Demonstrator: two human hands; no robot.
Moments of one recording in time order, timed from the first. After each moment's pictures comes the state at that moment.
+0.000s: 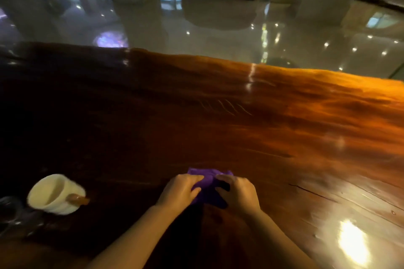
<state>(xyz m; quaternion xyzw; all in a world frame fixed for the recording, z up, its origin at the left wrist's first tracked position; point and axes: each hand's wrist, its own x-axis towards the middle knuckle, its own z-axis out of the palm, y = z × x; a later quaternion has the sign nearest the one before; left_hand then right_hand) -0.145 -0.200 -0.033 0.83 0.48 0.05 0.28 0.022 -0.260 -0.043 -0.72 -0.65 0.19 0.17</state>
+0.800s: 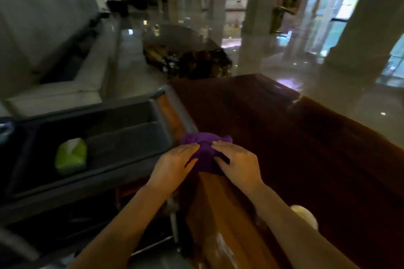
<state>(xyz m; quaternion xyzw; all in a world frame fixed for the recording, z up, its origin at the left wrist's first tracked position) -0.733 -0.348 0.162 0.60 0.75 0.27 -0.08 -0.591 -0.224 0.160 -0.21 -0.92 0.10 0.31</state>
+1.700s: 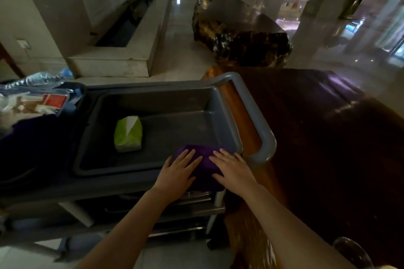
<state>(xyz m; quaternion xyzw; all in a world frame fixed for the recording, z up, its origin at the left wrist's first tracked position) -0.910 -0.419 0.051 0.50 0.86 0.04 0.07 -0.800 -0.263 0.076 -0.13 -0.99 0.09 -0.04</state>
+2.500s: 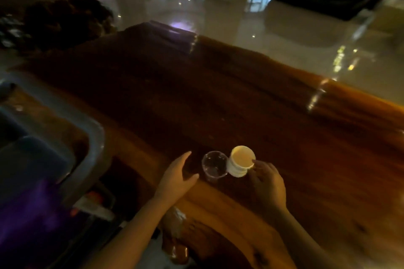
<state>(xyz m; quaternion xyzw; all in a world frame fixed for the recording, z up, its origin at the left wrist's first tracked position) -0.656 -0.230 0.028 0.61 0.65 0.23 0.38 -0.415 -0.236 0.021 -0.73 -0.59 0.20 0.28</state>
